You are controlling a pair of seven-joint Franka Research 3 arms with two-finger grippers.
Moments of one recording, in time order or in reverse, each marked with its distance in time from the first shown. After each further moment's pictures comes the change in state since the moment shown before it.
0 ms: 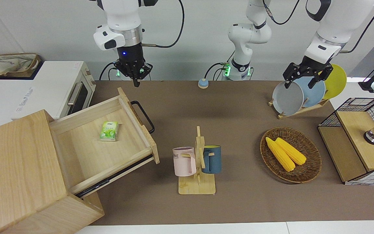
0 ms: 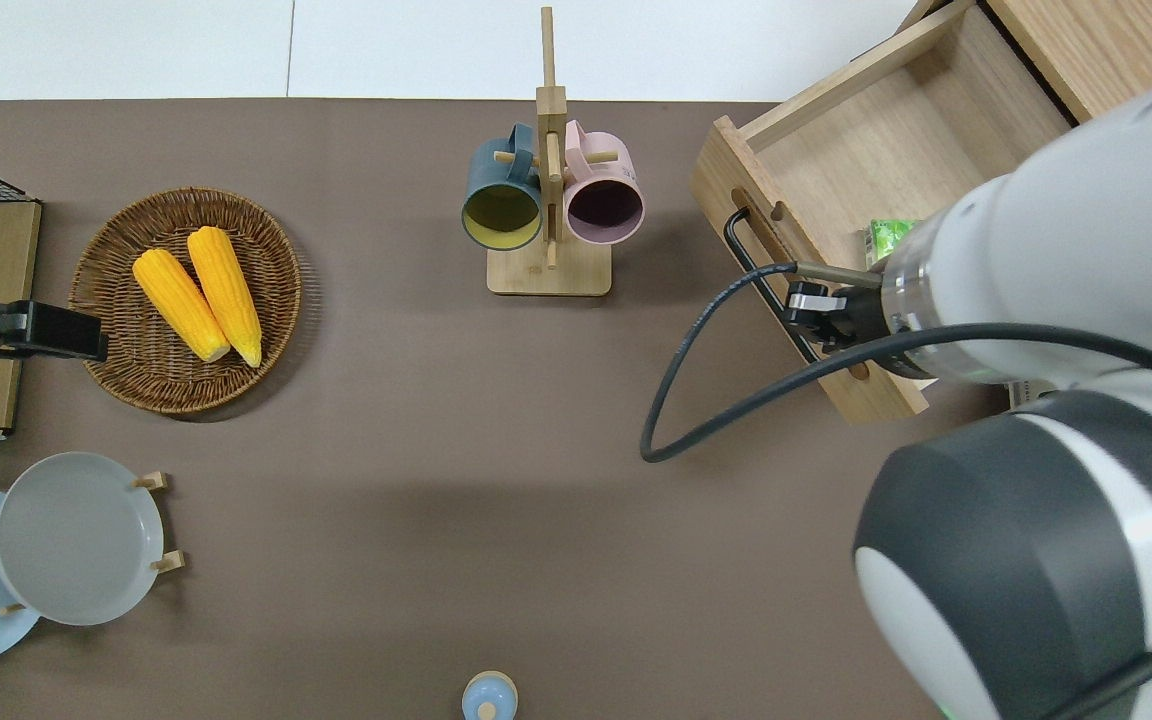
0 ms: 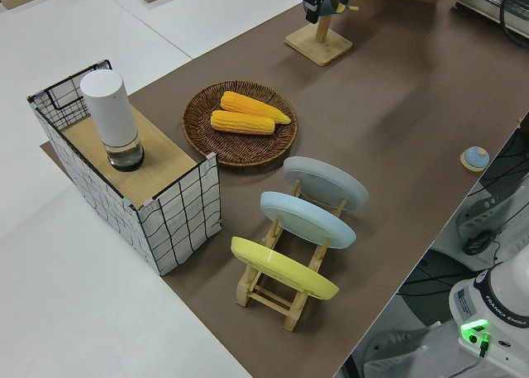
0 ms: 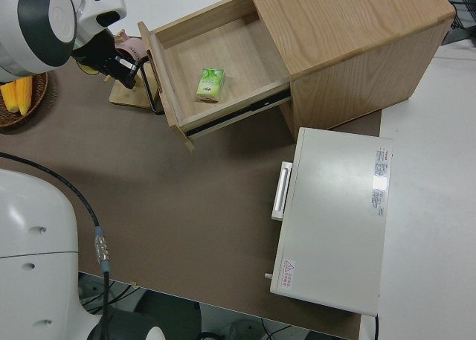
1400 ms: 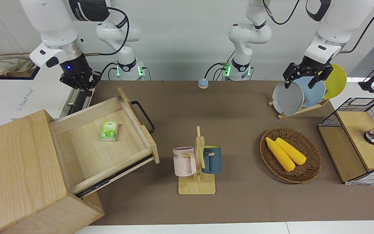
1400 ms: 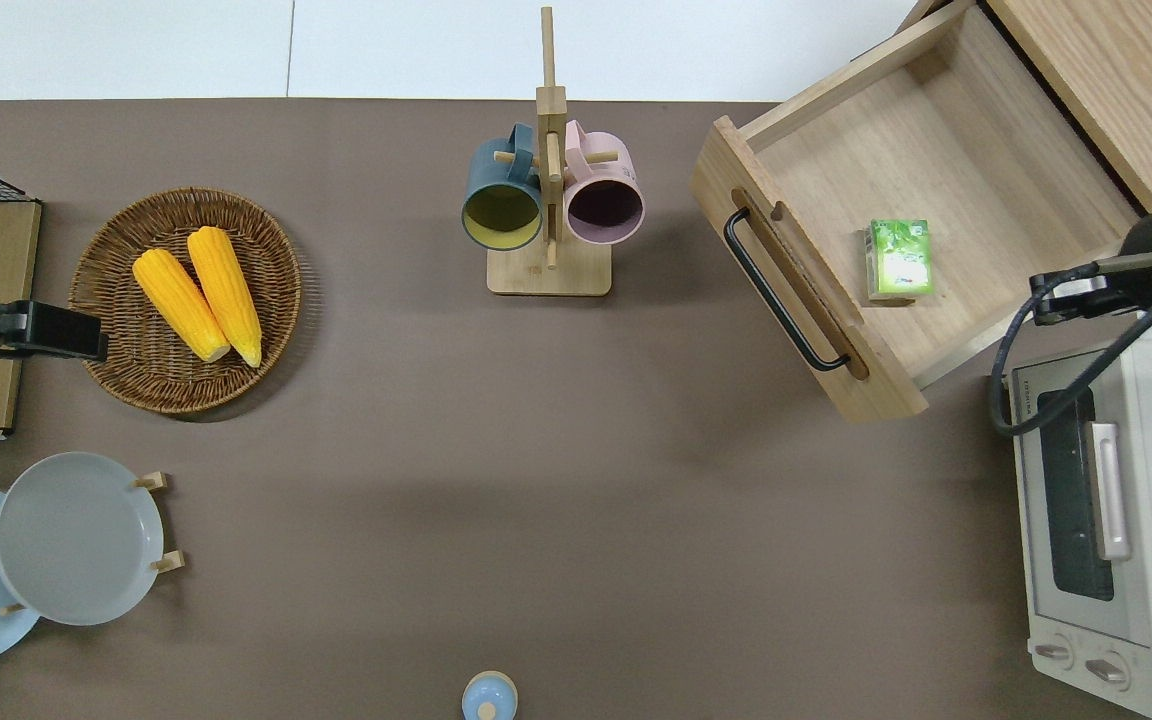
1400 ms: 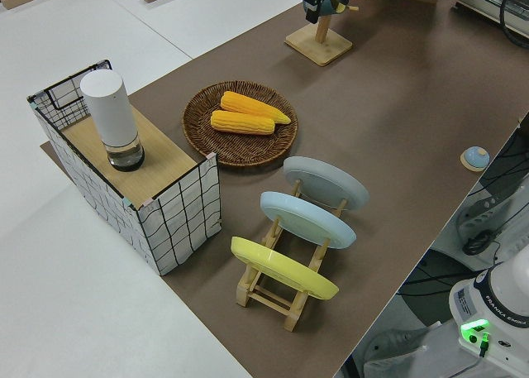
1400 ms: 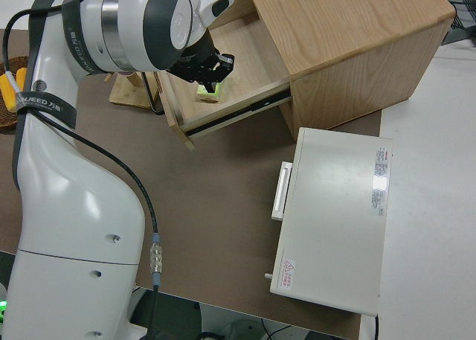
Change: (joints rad) left arm 0.000 0.000 0.000 0.000 0.000 0.000 0.000; right arm -0.281 -0.017 -0.029 -0.061 0.026 0.011 -0.675
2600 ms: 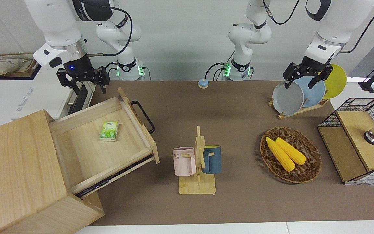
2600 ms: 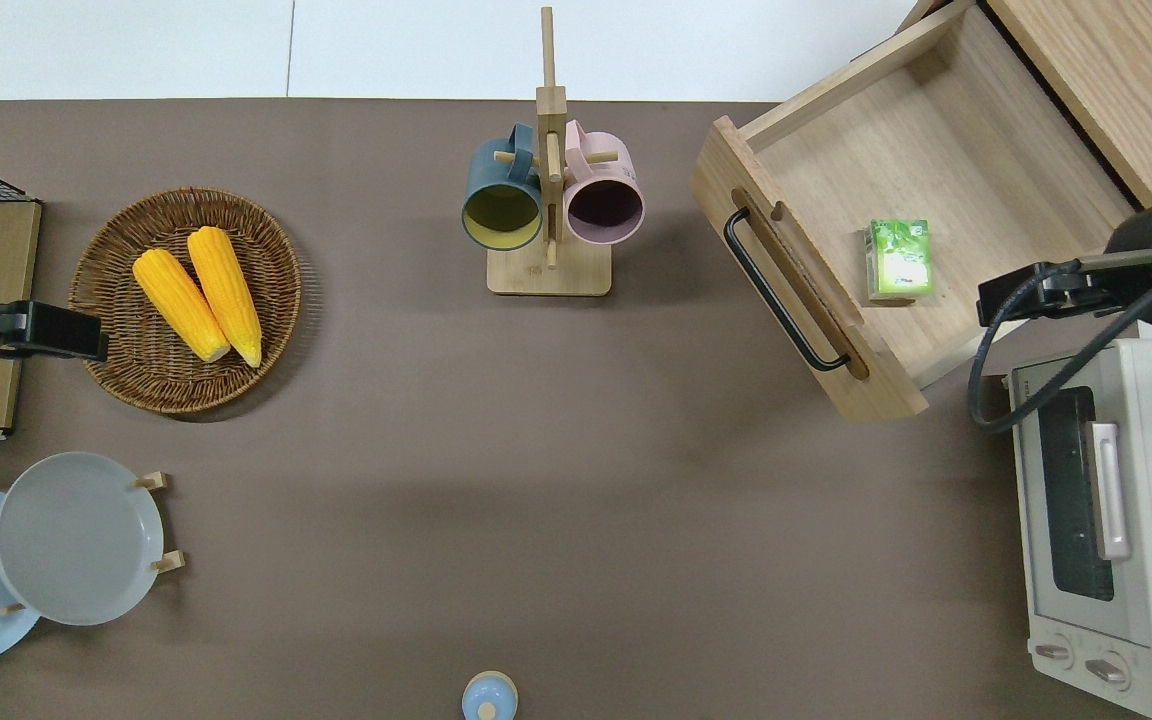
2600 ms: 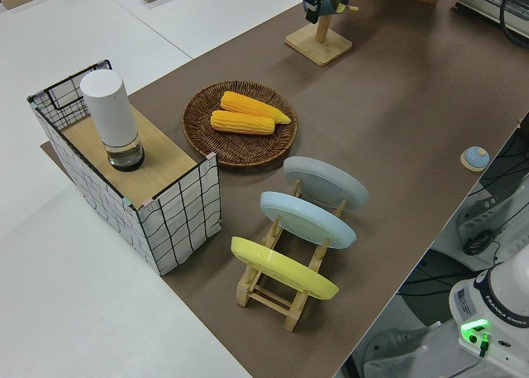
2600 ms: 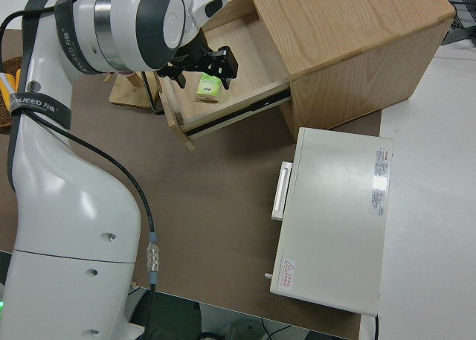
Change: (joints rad) left arm 0.000 0.000 0.000 0.000 0.000 0.000 0.000; right arm 0.014 0.000 -0.001 -0.003 0.000 0.002 0.042
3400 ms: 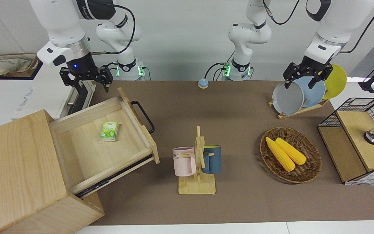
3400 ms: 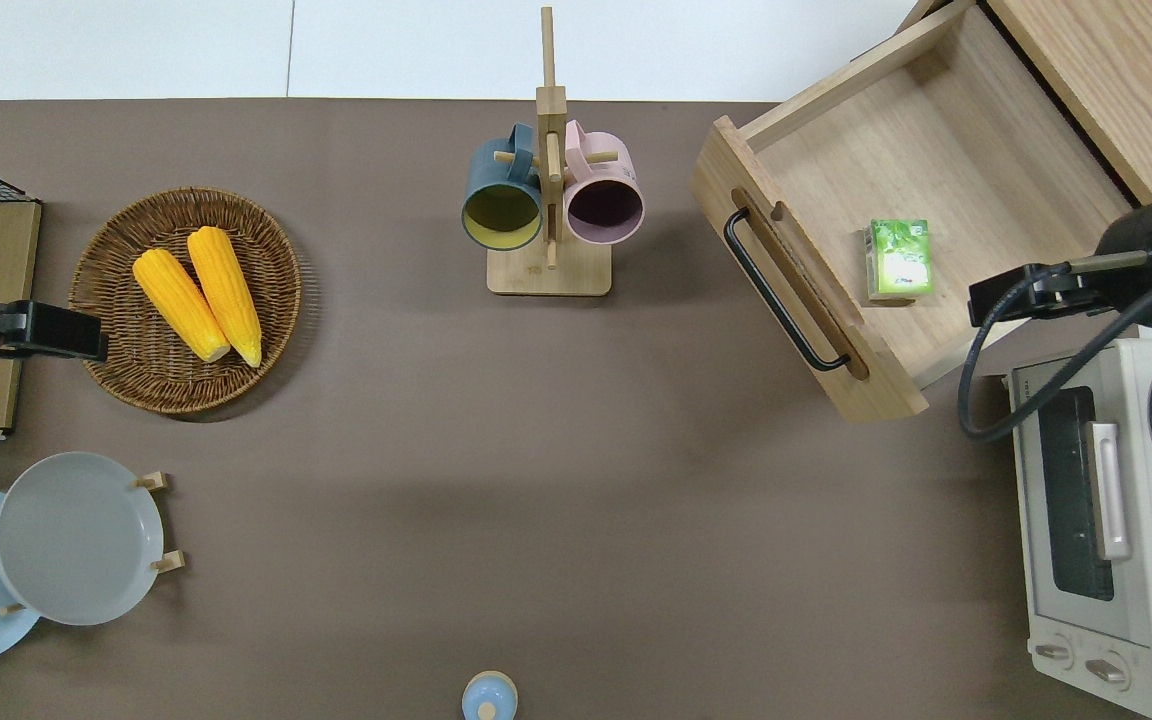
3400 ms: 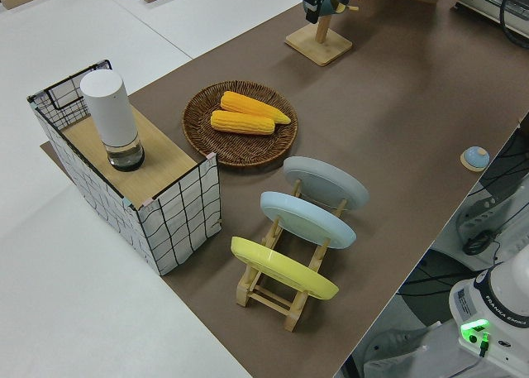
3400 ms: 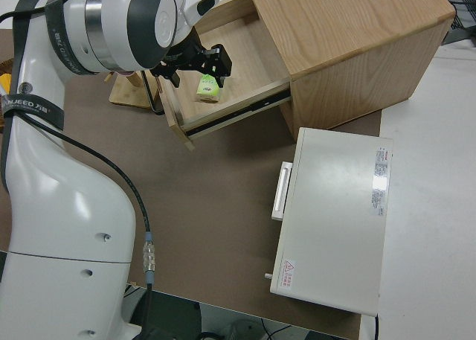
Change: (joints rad) left arm 0.000 0.000 0.000 0.000 0.000 0.000 0.000; right arm 0.009 -0.003 0.010 0.005 0.000 0.001 0.000
